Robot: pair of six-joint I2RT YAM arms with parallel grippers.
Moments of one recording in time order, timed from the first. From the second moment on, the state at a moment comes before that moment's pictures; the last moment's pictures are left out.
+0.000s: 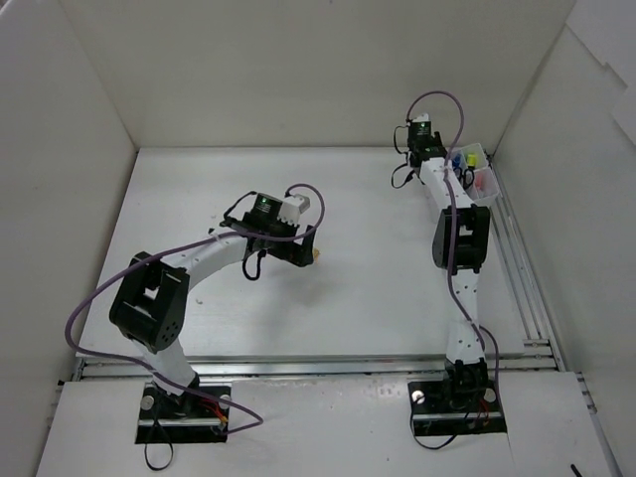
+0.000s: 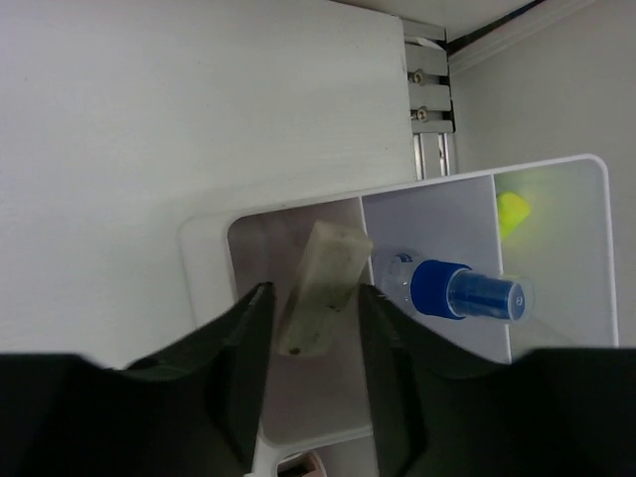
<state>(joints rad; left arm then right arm) -0.49 1.71 1.16 -0.29 0.31 -0.11 0.08 2.53 2.29 -0.46 0.55 -0.31</state>
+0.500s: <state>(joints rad) -0.56 1.87 1.24 -0.32 0.18 -0.03 0.11 1.97 1.82 -0.45 0.14 -0.06</state>
